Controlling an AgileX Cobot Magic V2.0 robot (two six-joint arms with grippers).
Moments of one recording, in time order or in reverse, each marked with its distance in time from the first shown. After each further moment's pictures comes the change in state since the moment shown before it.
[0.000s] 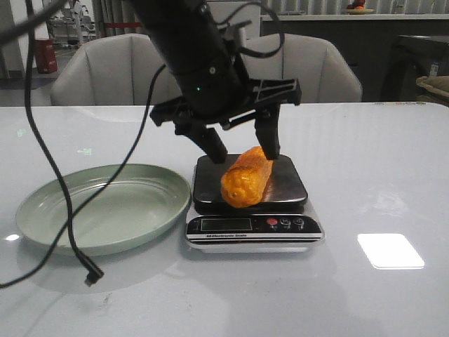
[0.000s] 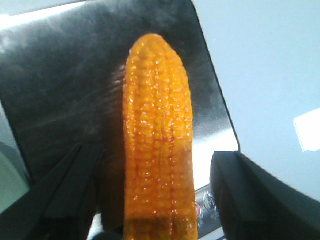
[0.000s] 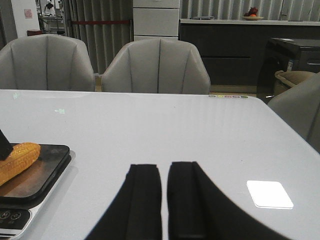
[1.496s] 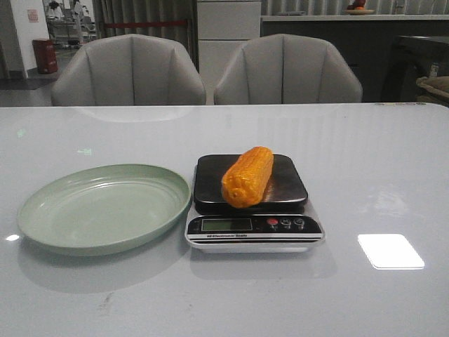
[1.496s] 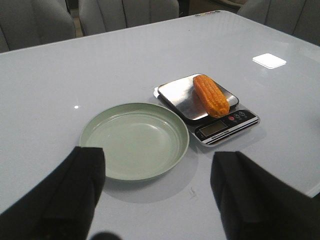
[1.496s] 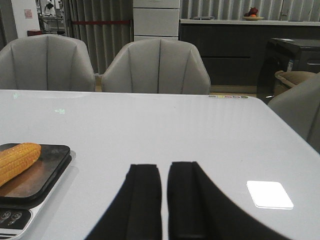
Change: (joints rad) left arm 0.036 -1.863 1.071 0.316 0.079 0.124; right arm 0.000 0.000 0.000 0.000 0.000 0.000
